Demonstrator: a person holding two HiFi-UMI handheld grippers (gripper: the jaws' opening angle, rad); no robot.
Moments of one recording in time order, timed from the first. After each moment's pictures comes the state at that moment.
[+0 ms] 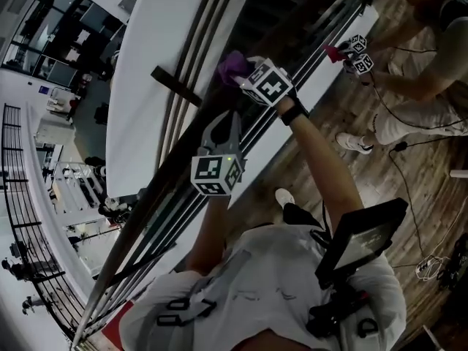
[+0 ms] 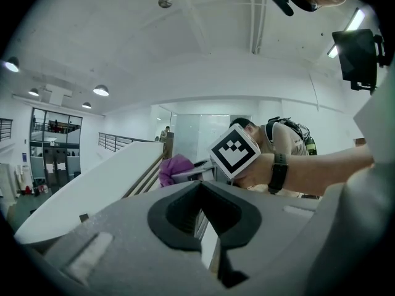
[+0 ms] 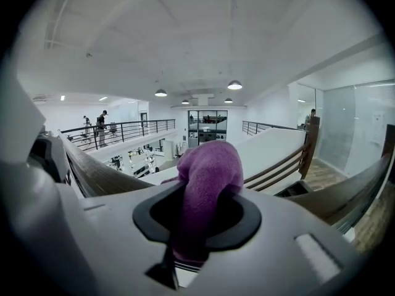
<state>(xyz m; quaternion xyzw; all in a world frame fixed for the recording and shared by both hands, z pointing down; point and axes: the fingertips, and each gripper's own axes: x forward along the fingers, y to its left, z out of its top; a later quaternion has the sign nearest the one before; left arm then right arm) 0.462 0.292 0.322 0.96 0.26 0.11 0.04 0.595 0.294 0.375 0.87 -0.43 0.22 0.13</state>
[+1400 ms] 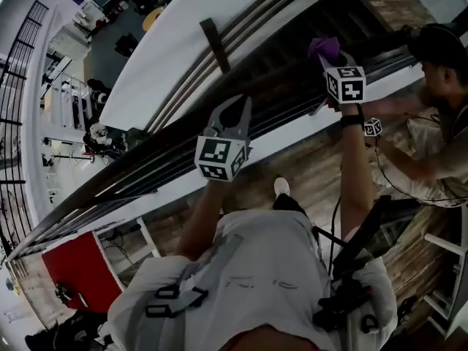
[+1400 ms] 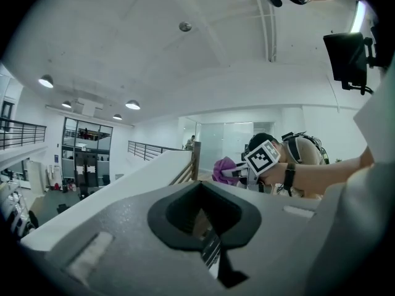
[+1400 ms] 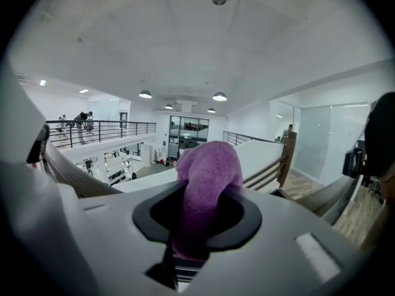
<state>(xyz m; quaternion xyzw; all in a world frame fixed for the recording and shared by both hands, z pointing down) 0.355 0.111 0.310 0.98 0.14 0.08 0.06 0.574 0.279 0.357 0.92 -0.33 0.17 0.14</state>
